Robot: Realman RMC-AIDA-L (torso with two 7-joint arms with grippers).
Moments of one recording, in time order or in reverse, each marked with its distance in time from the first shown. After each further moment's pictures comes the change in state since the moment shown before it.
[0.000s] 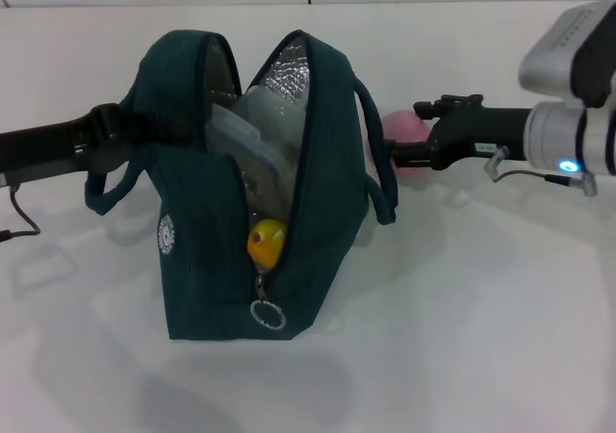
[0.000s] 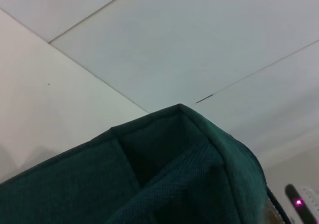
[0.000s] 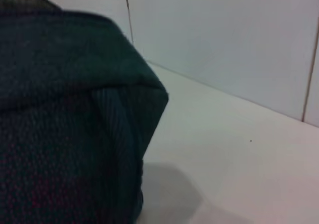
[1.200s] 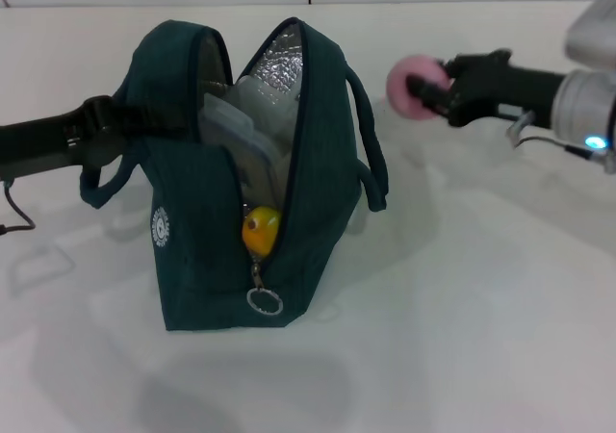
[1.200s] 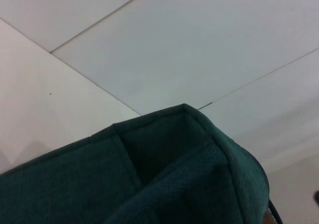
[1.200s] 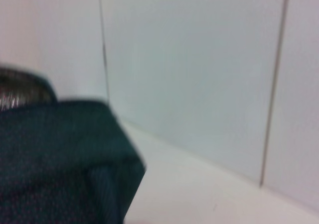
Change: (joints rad) left arm 0.000 0.005 -0.013 0.000 -0.005 -0.002 -0.004; right arm -0.177 -0.008 -0.034 -0.294 0.096 0.043 -0.001
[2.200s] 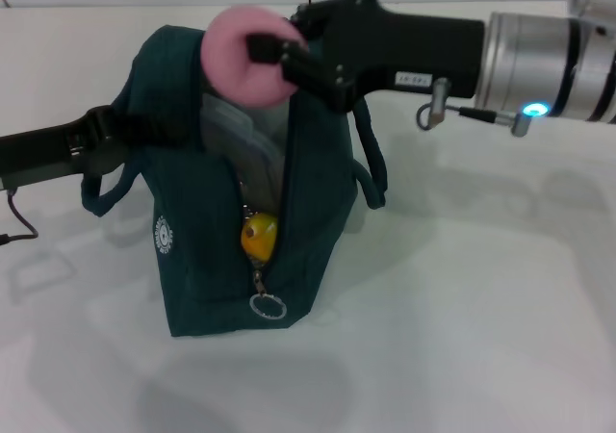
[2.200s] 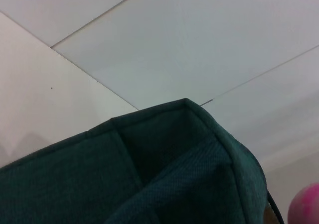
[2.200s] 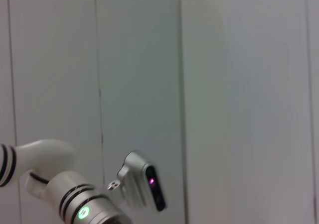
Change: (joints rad) left arm 0.012 -0.009 0.002 -0.002 0.001 0.002 0.014; right arm 0.097 0.007 -0.098 -0.102 0.239 -0.399 -0.080
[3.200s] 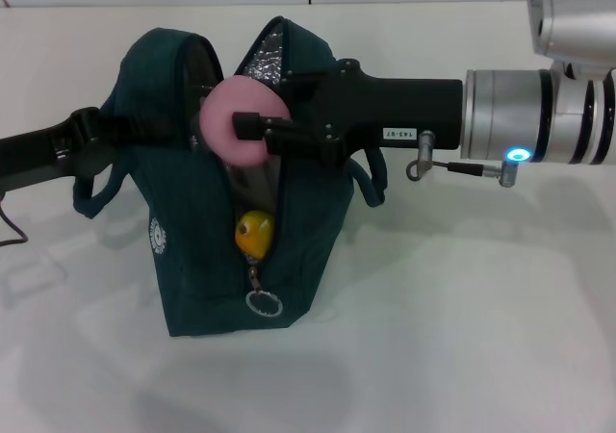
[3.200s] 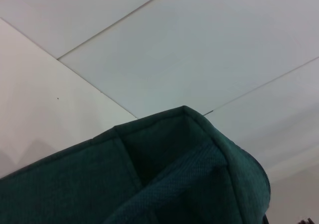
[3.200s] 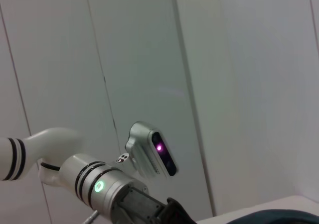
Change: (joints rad) left arm 0.025 0.000 -0.014 0.000 -0.022 0.000 0.016; right arm 0.026 -0.003 -0.084 0.122 0.042 -0.019 0.067
